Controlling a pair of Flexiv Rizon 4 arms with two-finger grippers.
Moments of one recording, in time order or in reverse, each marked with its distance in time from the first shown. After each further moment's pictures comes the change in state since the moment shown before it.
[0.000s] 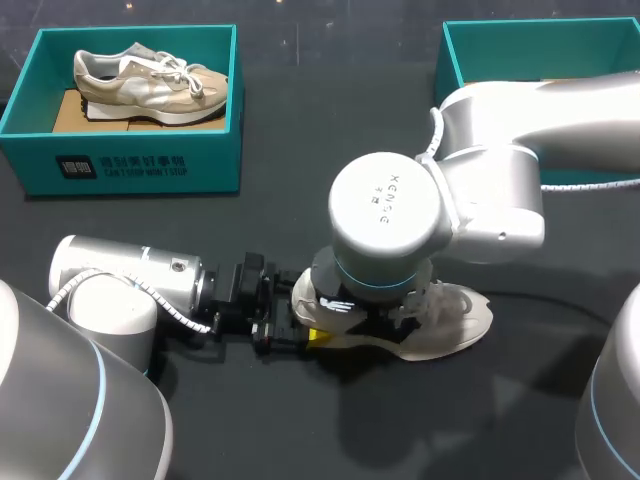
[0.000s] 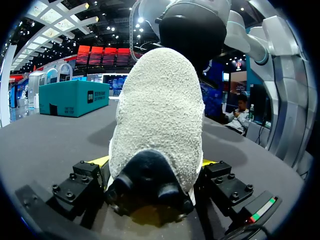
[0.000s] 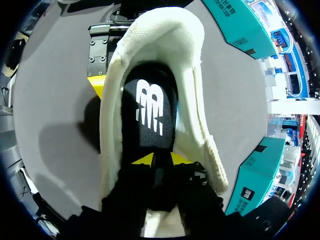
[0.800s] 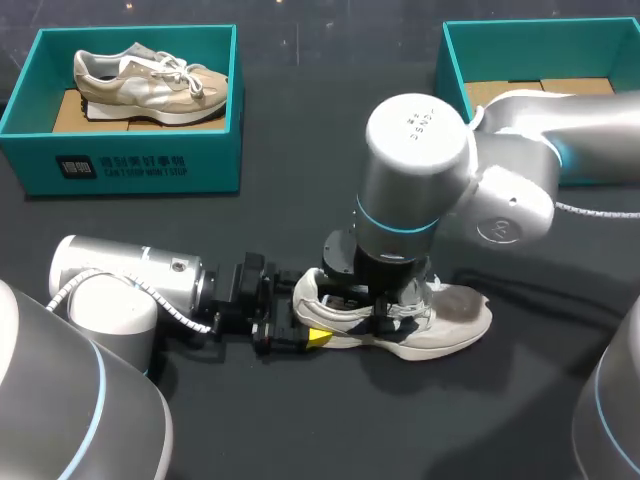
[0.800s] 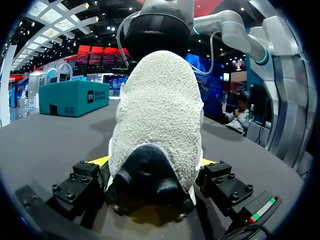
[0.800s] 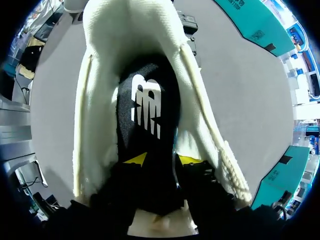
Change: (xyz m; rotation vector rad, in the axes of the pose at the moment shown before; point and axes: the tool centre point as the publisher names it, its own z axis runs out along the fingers) left arm 0.000 0.000 0.000 0.000 0.000 -0.001; right arm 0.002 -0.001 0.025 -0.066 0.269 -0.019
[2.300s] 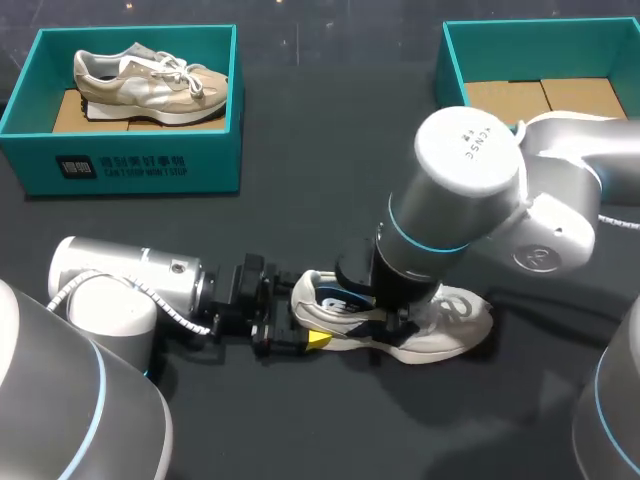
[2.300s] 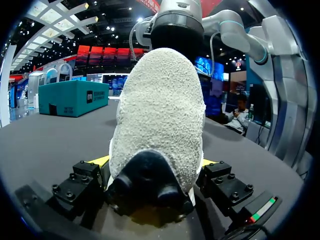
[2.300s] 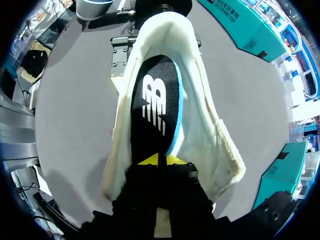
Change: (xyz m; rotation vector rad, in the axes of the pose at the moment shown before) left arm 0.003 0.000 0.000 -0.001 0.001 0.001; right arm 0.023 -0.002 -0.021 -0.127 -0.053 0.004
